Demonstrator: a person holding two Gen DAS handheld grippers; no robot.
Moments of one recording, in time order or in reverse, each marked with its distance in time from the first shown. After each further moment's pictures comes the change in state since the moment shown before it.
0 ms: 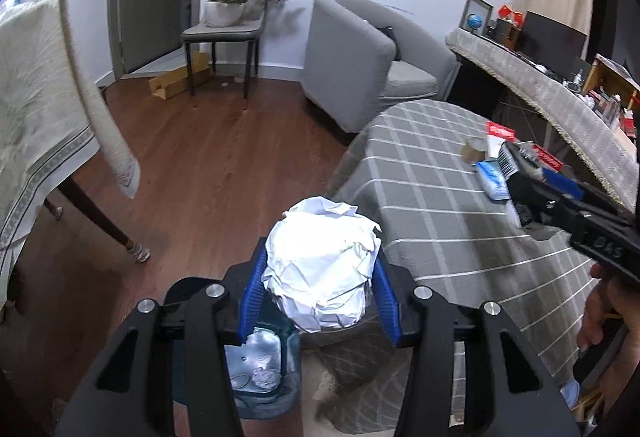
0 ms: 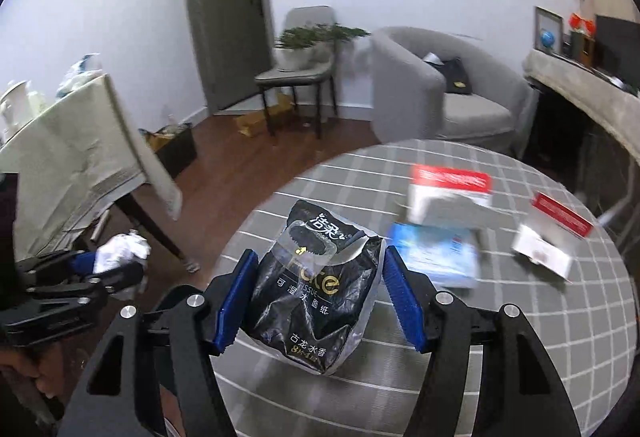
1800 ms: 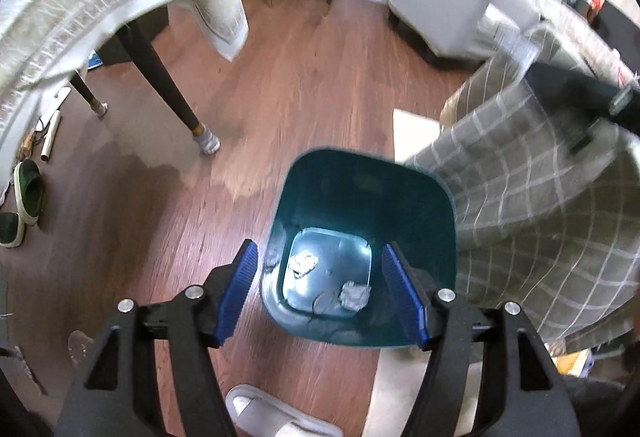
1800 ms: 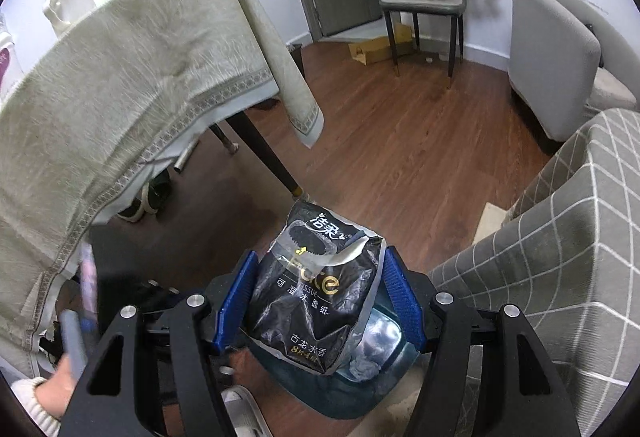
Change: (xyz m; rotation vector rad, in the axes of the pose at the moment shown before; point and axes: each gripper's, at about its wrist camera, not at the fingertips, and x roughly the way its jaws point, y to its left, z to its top) left arm 0.028 0.166 -0.095 -0.144 0.252 0.138; right arm 0.129 0.193 -0.028 -0.100 0.286 0.287
